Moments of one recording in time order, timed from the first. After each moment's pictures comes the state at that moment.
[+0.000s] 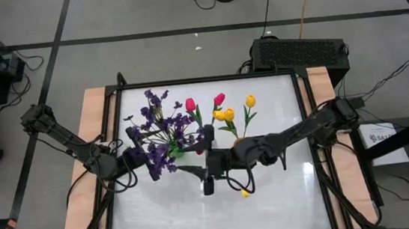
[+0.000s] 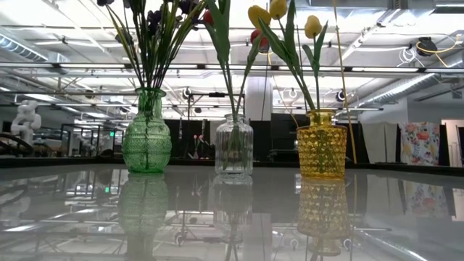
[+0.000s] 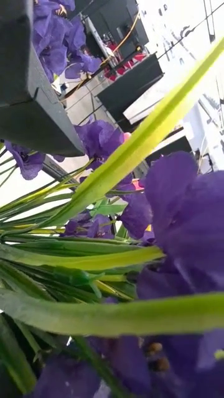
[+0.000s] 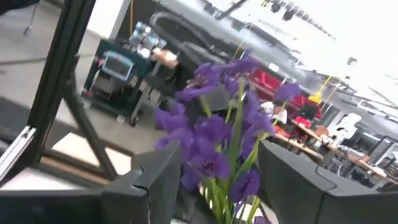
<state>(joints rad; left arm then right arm) -0.63 0.99 0.68 0.26 -1.08 0.32 0.33 1.77 1.47 0.41 0.39 -0.49</state>
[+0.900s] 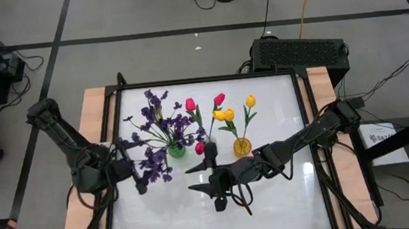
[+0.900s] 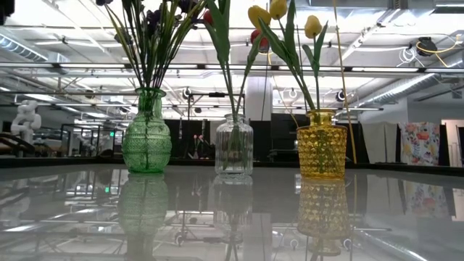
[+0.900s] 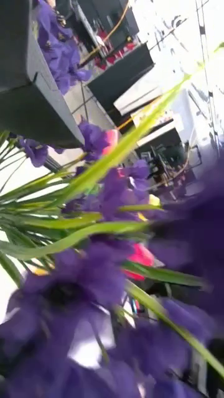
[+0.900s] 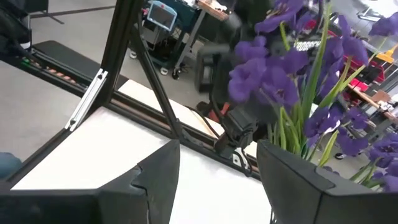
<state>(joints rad) -0.87 0.98 0.72 0.23 -1.27 0.32 0.42 1.77 1.52 0.06 0.40 -0.35</state>
